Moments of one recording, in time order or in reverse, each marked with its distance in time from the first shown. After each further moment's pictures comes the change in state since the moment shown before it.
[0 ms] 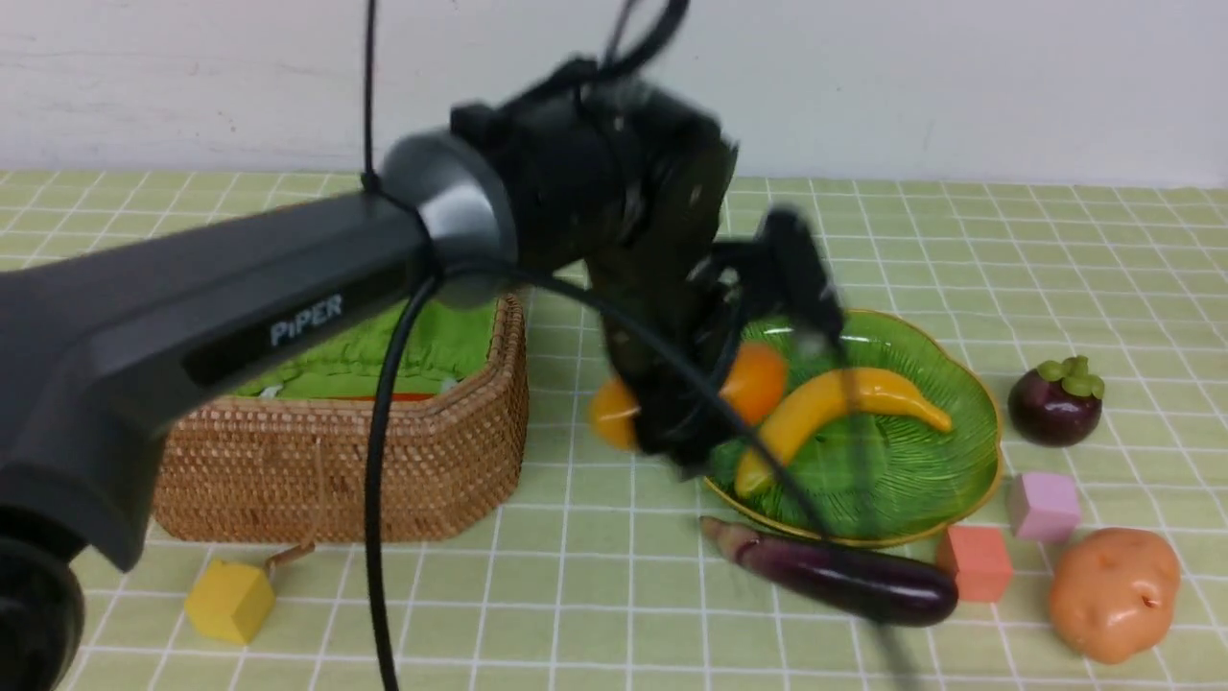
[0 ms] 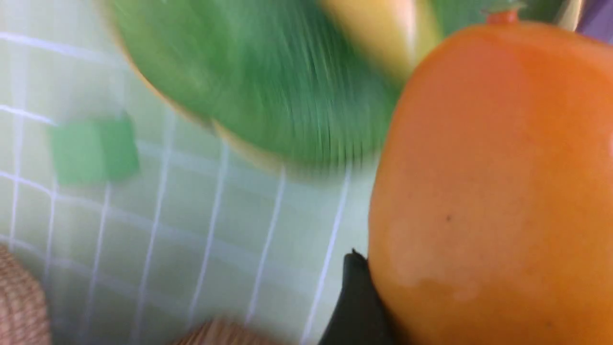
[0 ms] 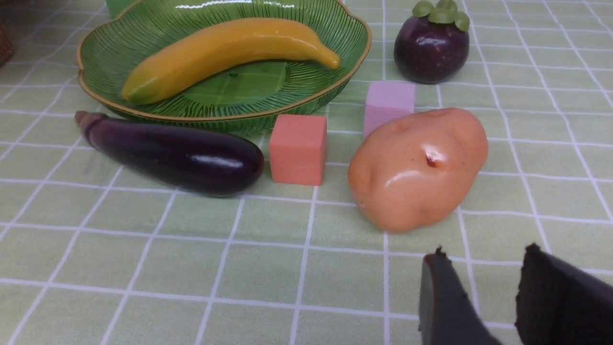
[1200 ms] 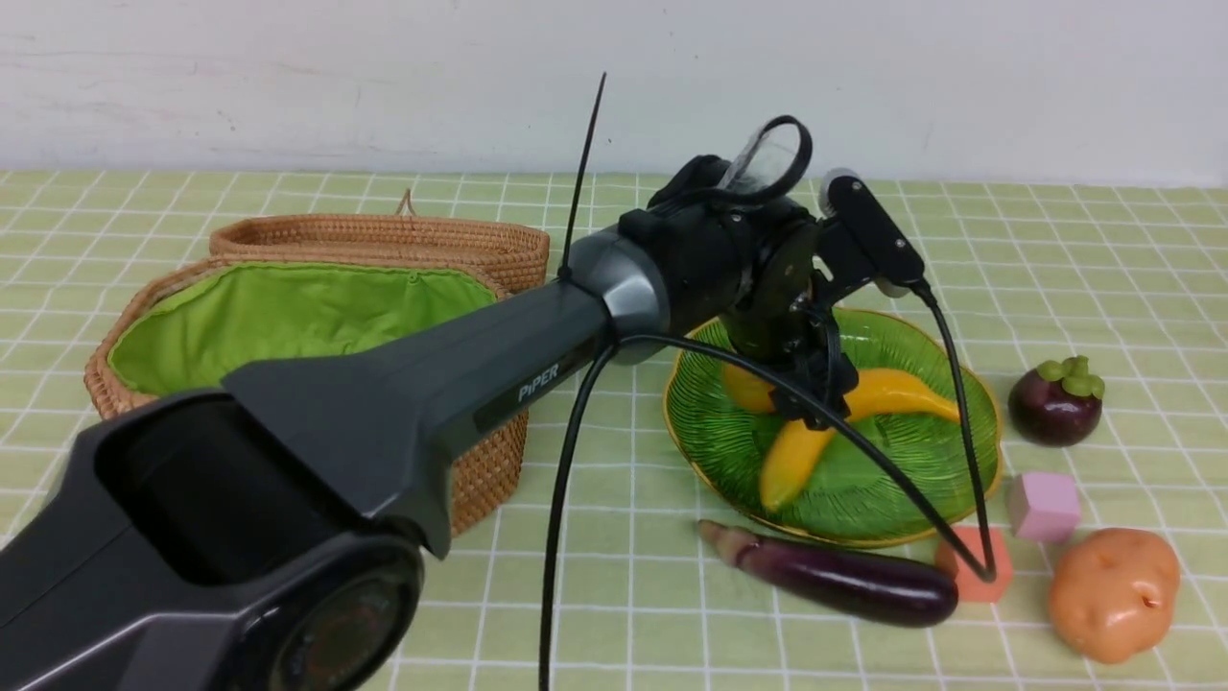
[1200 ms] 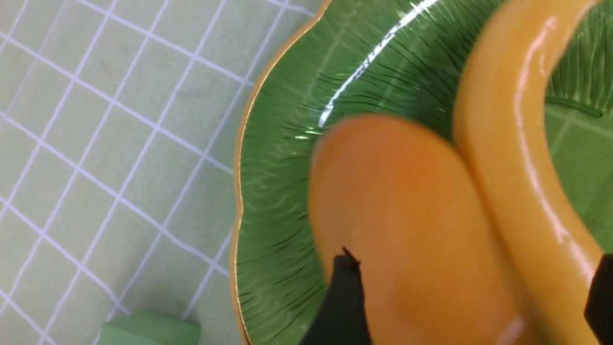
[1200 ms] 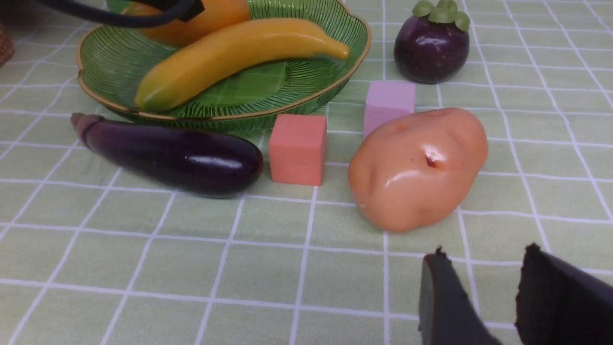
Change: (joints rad) right arm 0.000 0.000 0.000 0.000 0.000 0.000; left arm -0.002 0.361 -0.328 0.074 -0.268 -0.205
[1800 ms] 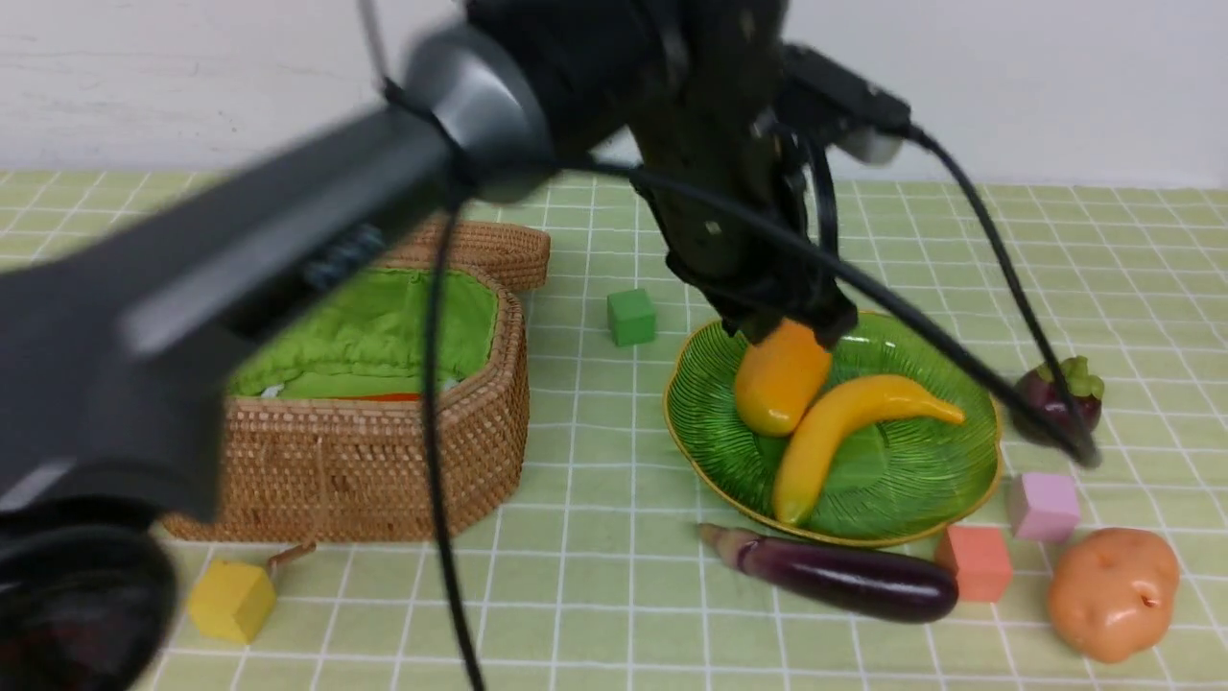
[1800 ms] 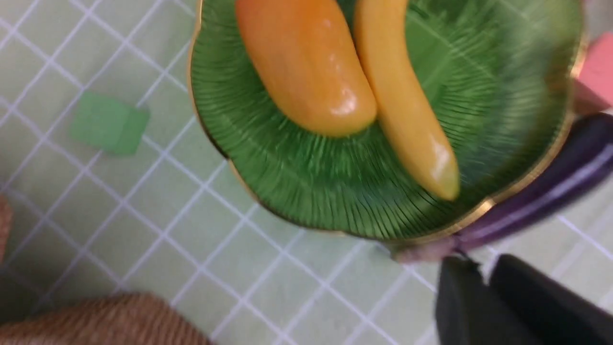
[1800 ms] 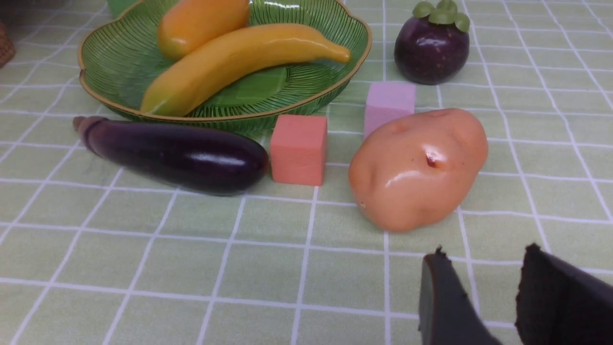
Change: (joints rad) right arm 0.000 0.000 0.000 0.000 0.000 0.000; left arm 0.000 -0.316 -0.002 -0.140 0.496 -0.164
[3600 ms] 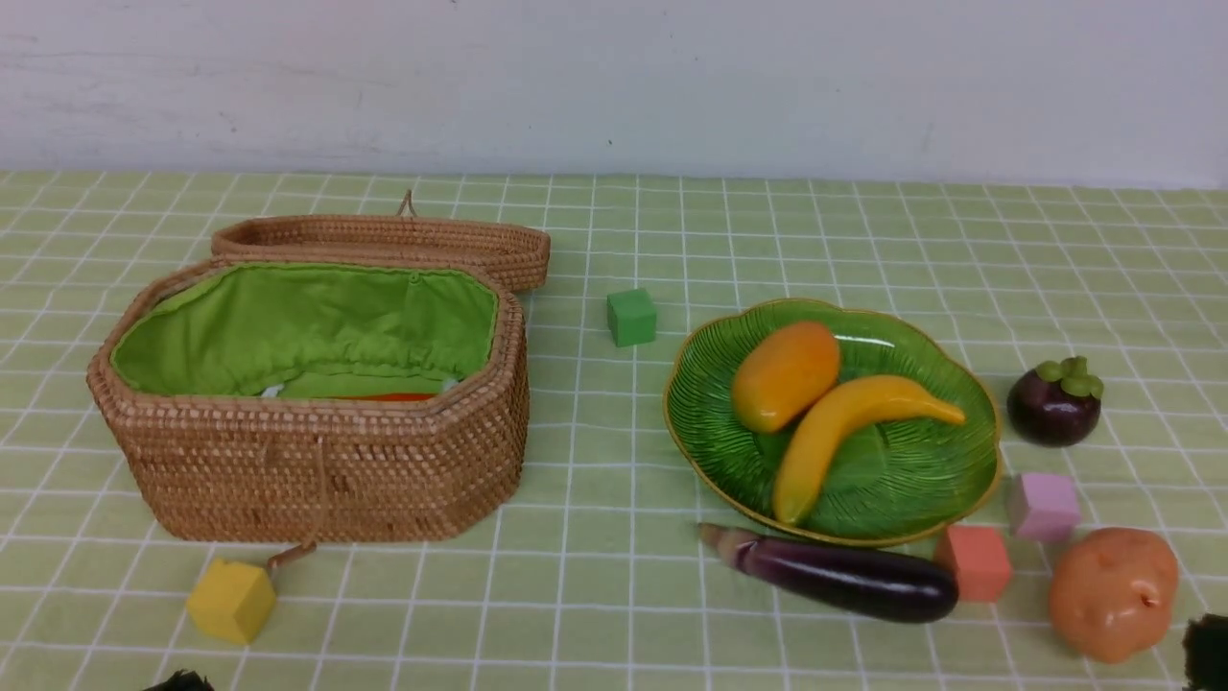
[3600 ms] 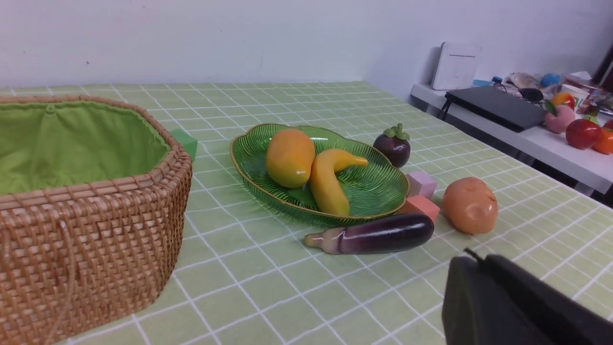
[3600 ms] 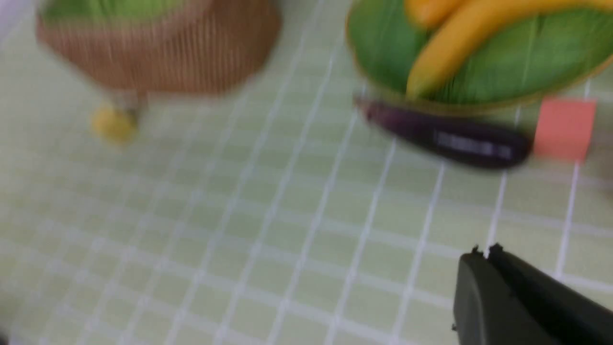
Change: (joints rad) right arm 0.001 0.643 -0.683 0.408 0.570 -0.141; left arm 0.000 -1.903 1.981 -0.041 -1.056 -0.385
